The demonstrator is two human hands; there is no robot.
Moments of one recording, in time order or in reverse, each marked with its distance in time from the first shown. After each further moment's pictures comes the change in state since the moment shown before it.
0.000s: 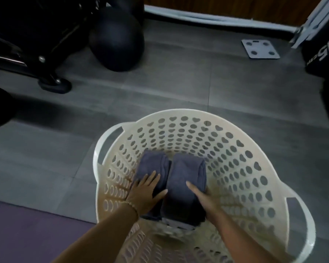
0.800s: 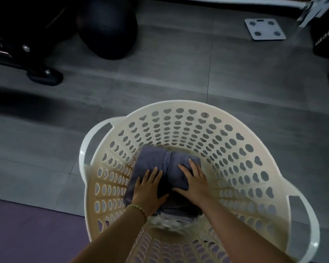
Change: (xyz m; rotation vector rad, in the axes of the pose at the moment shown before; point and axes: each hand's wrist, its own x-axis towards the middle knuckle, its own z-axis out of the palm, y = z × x) left_hand 0.007 0.025 0.014 0.057 -0.077 -0.026; right_hand 0.034 -0.004 0.002 -1.469 -0.035 -0.295
